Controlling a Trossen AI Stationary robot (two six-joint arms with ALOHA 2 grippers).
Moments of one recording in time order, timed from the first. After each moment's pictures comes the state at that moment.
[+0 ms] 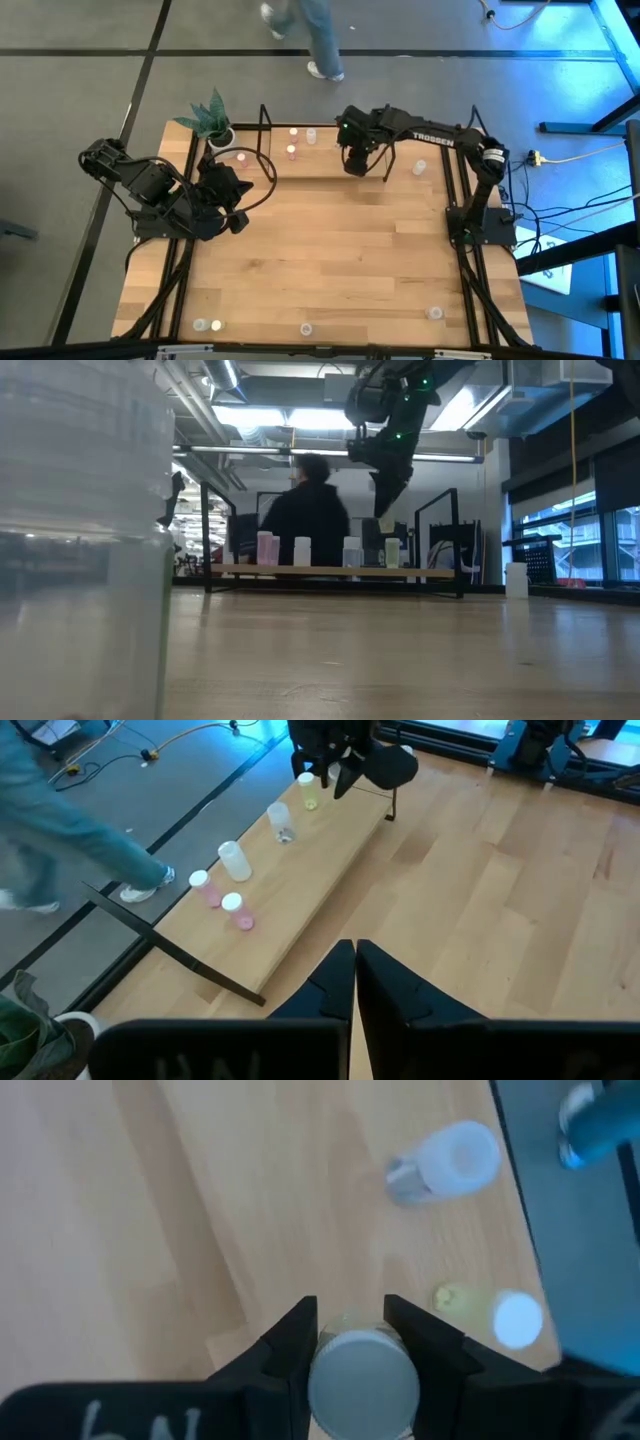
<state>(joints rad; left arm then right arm) -0.52 1.22 1.53 -1.38 -0.87 -0.88 -0.43 1.83 1.58 -0.95 0.12 -0.19</state>
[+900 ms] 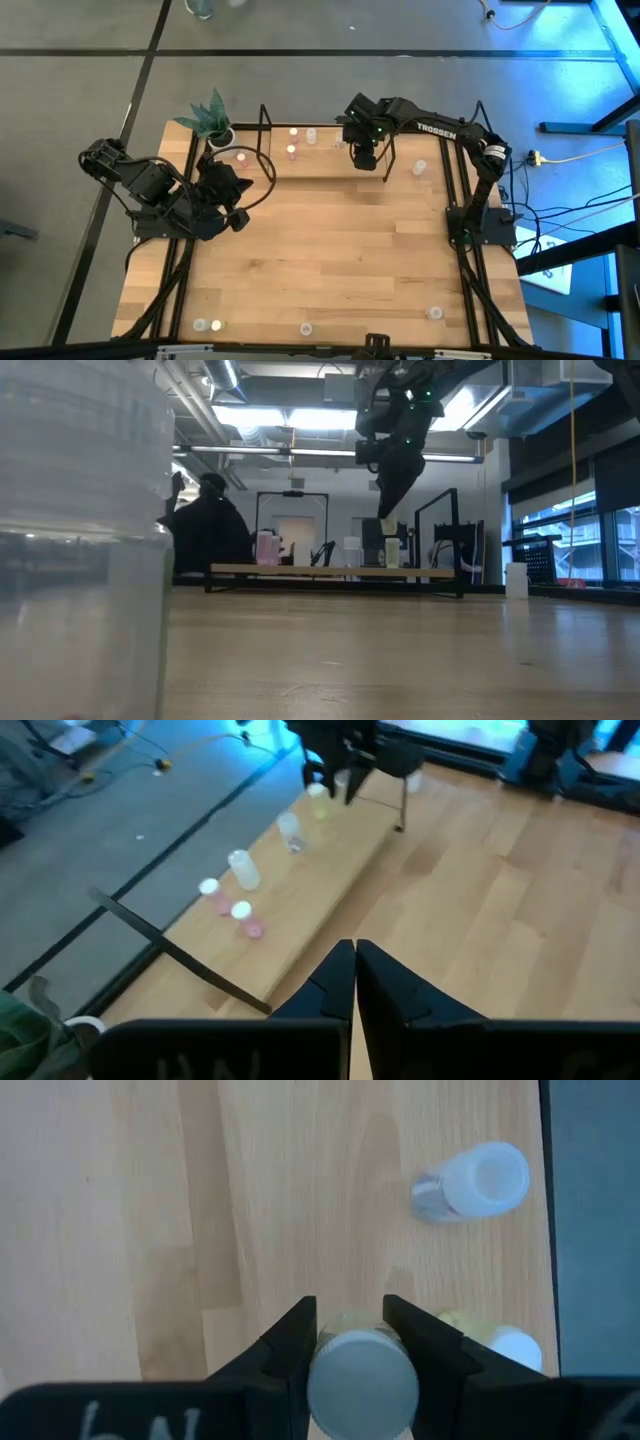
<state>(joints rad) -0.51 1.22 1.53 -1.37 -0.91 -0.89 -0.54 1.83 1.58 -0.96 -0.08 -0.46</state>
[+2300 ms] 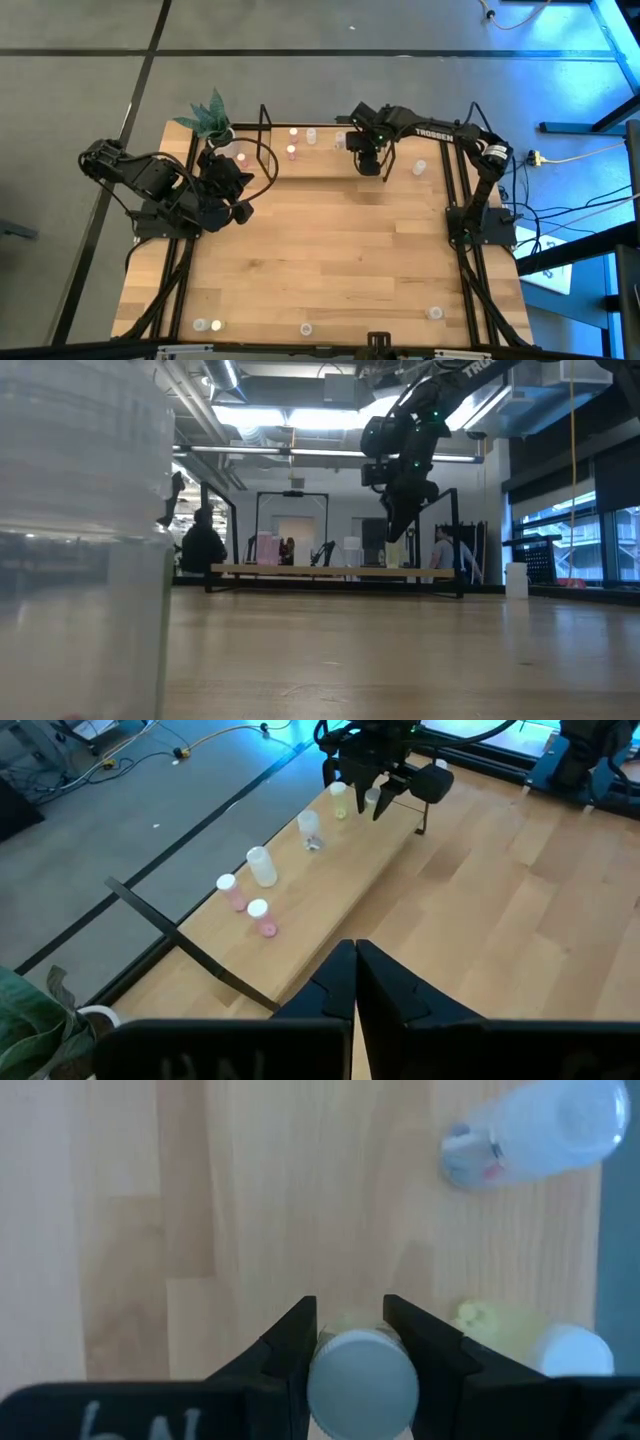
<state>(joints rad) -0.45 1.22 1.53 -1.37 -0.90 -0.89 -0.55 1.82 1.42 -0.84 -0.06 -0.56</state>
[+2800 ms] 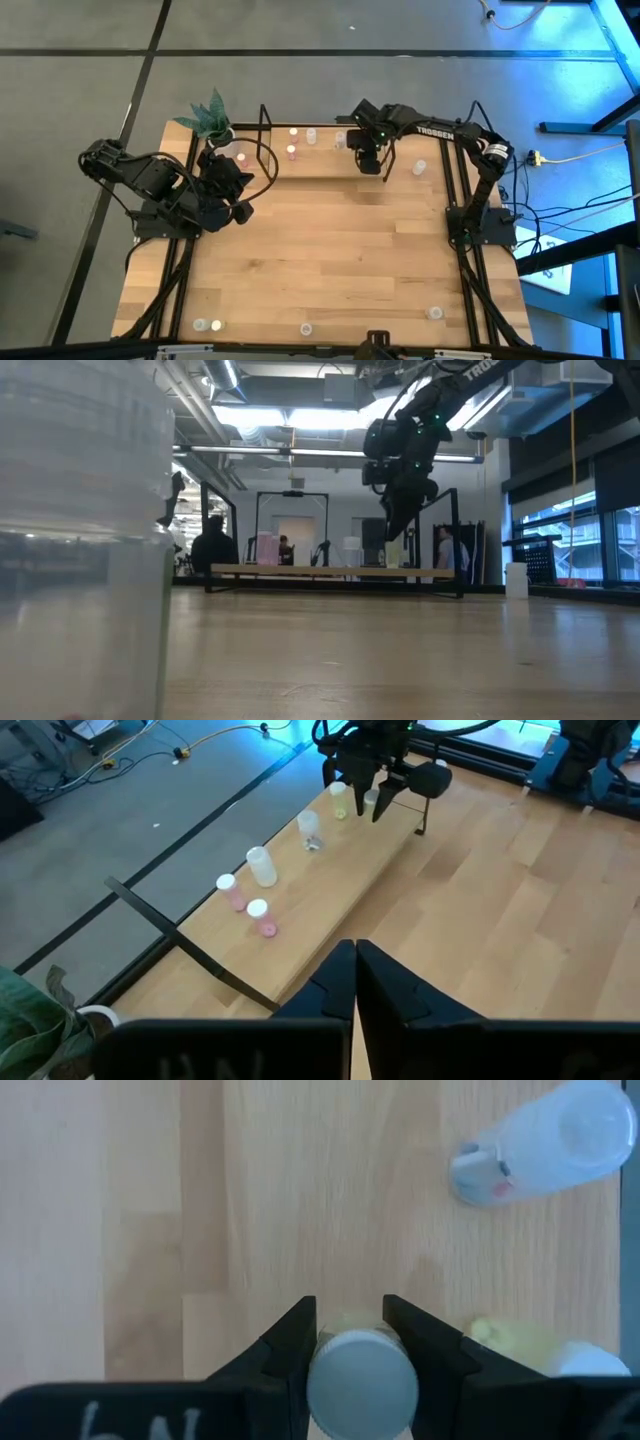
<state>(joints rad) -0.45 1.22 1.53 -1.37 -0.90 -0.89 -0.58 1.82 1.40 -0.81 -0.15 -0.57</state>
